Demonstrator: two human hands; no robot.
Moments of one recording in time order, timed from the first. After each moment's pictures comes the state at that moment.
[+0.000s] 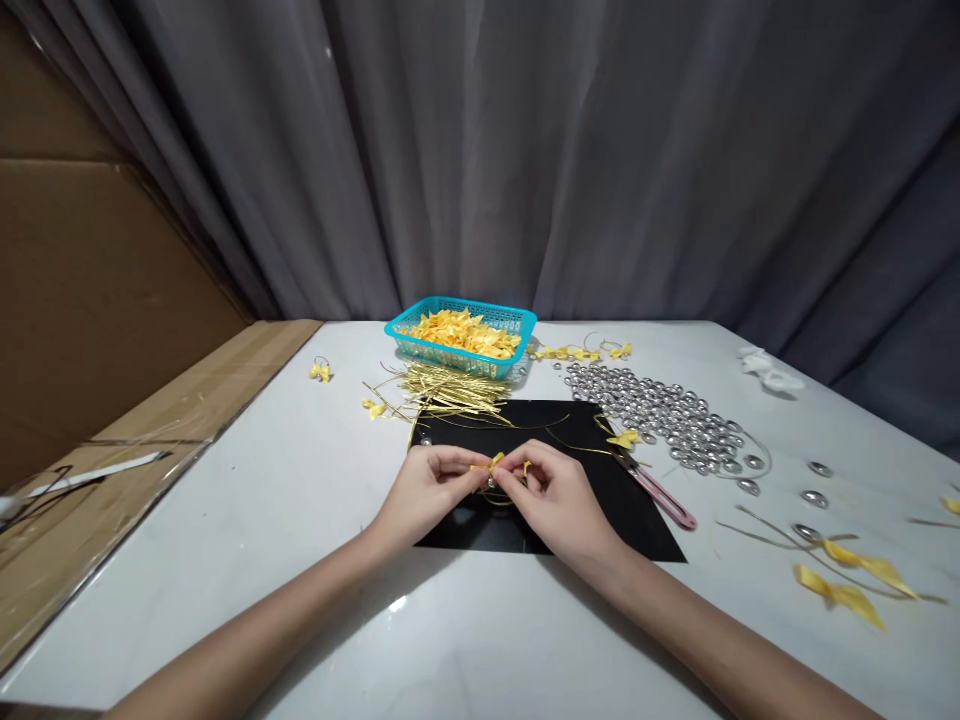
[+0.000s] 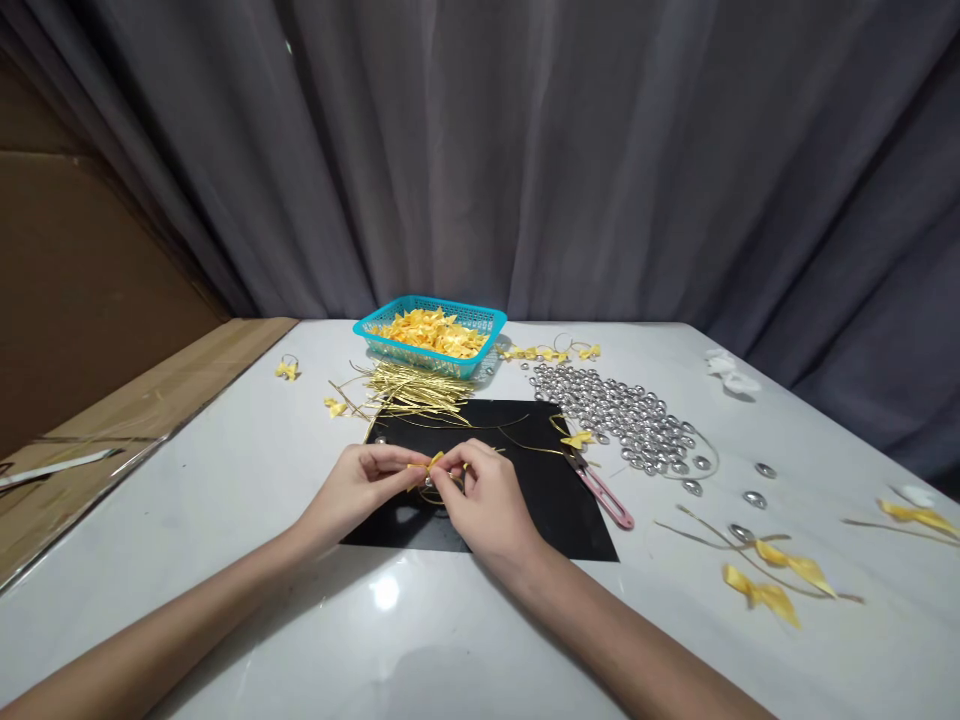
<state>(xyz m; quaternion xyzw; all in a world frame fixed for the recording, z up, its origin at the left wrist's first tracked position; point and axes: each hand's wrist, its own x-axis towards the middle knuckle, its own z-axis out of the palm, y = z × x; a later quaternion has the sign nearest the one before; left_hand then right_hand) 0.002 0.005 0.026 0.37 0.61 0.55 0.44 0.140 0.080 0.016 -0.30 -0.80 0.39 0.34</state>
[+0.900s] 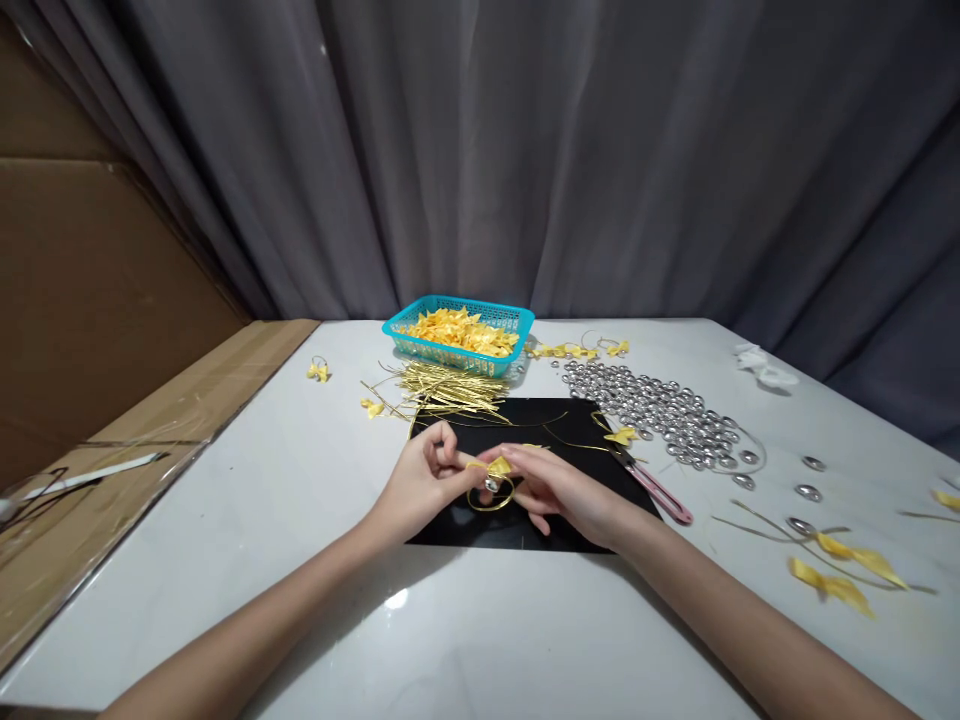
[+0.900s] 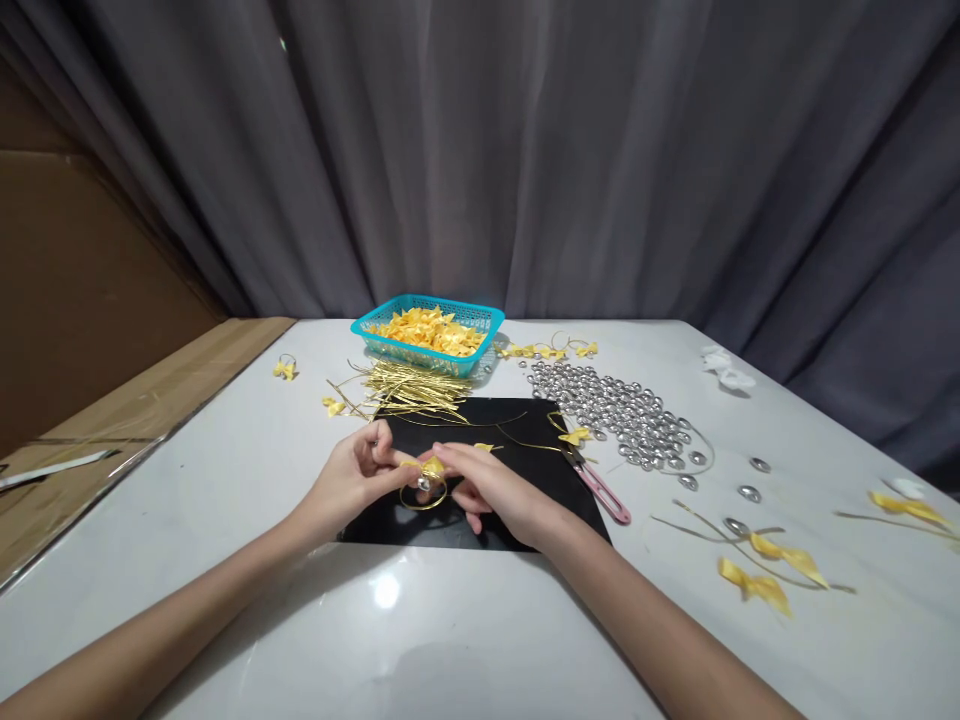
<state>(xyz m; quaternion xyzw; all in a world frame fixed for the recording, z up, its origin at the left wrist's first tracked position) 0.000 0.004 0.033 0.39 0.53 0.59 0.47 0.149 0.099 0.034 -0.23 -0.64 0.73 0.08</state>
